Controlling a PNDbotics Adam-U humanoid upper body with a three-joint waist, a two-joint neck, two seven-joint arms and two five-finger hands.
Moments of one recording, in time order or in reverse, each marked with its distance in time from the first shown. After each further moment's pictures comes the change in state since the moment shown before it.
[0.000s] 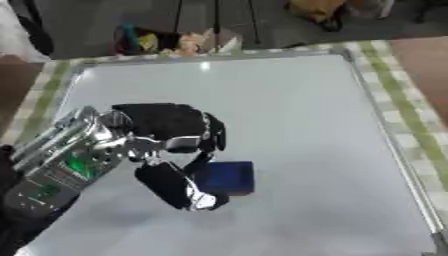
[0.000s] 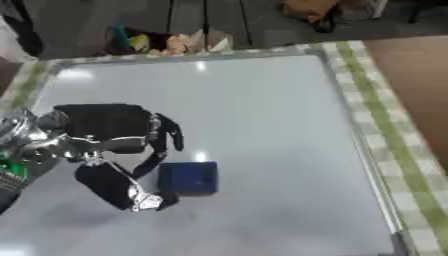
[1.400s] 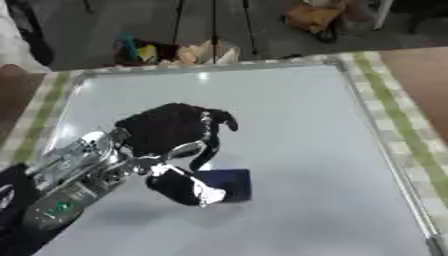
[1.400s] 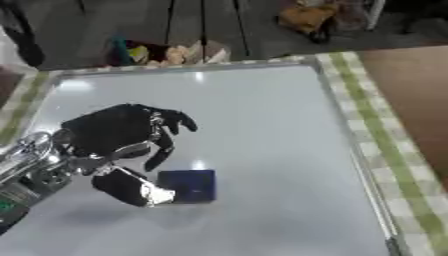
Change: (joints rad) left arm -0.010 0.007 -0.126 0.116 -0.022 -0.102 0.457; right arm 0.004 -0.026 -0.006 0.000 -0.006 -0.009 -0.007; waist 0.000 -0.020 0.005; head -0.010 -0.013
